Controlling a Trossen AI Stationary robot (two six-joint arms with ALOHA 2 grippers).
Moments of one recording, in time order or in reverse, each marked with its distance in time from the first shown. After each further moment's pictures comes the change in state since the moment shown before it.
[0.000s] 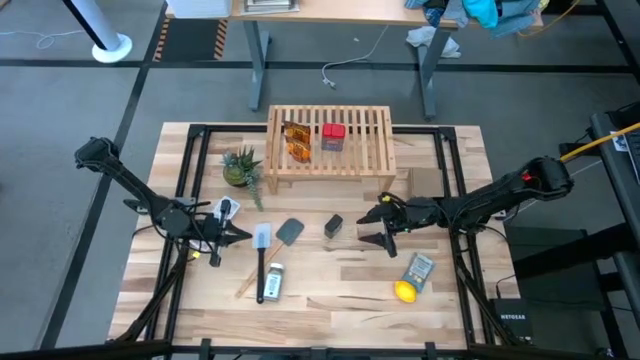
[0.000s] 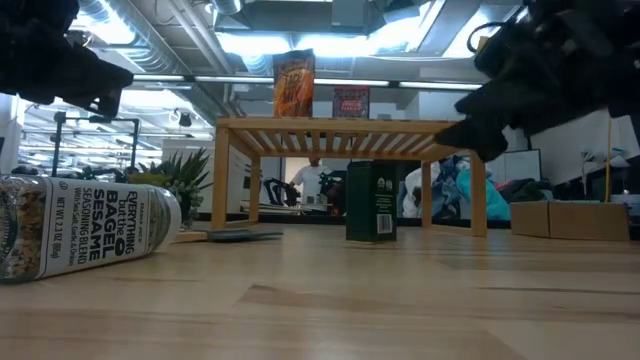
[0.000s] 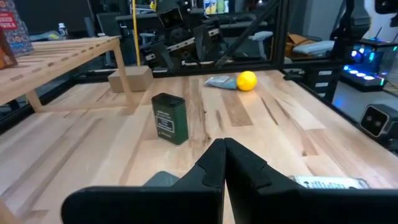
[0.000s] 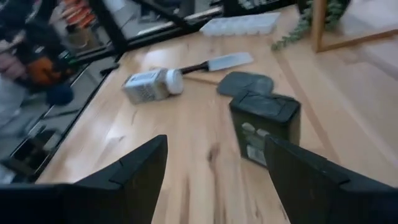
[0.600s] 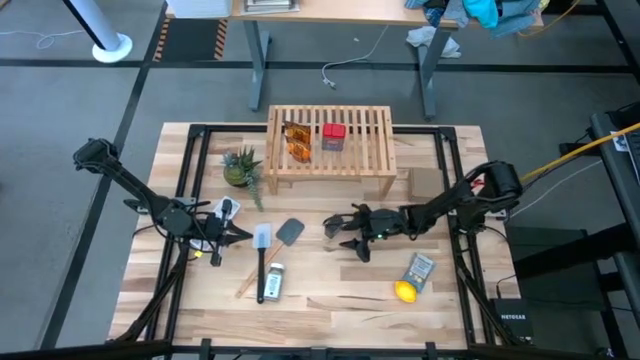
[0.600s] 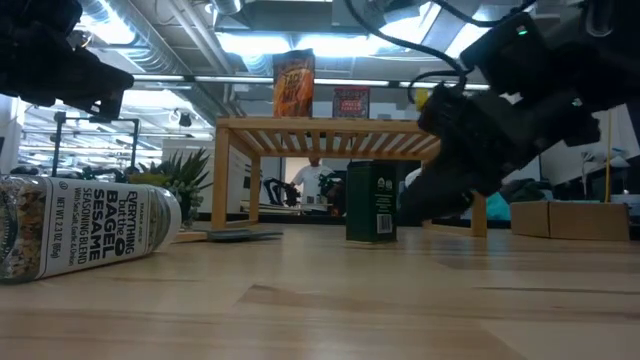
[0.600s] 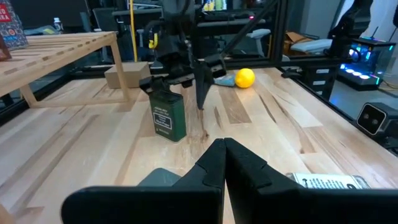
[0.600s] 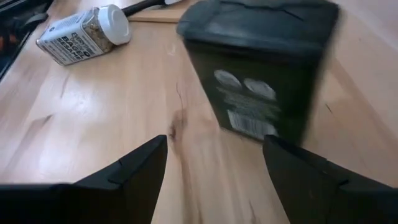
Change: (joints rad) left arm 0.030 0.002 0.000 -0.012 0.039 -0.020; right arm 0.000 0.479 0.210 0.025 0.053 0.091
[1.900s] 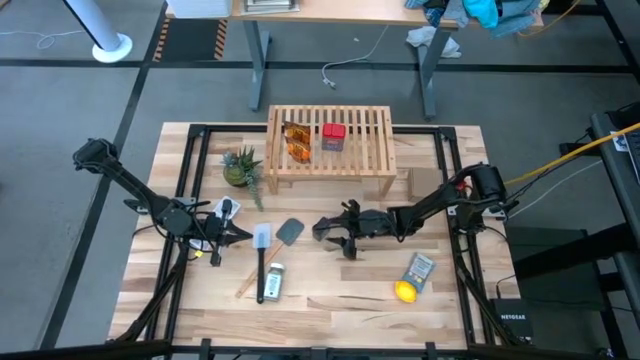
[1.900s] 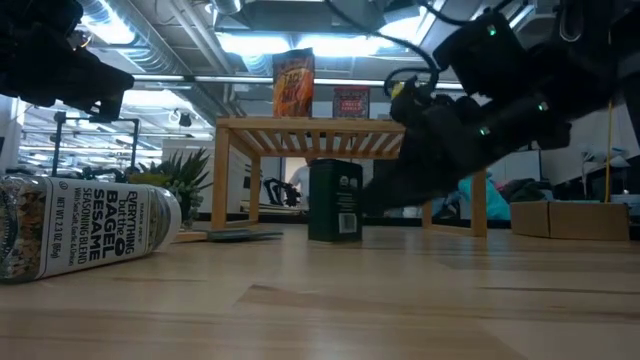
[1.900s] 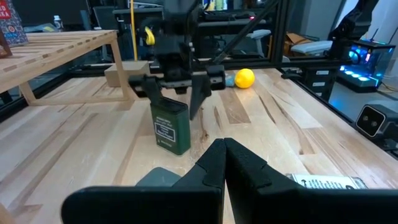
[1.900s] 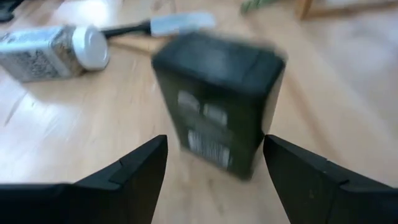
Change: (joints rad) left arm 0.000 0.001 0.000 0.001 0.000 -0.013; right arm -0.001 0.121 0.124 0.056 0.109 -0.172
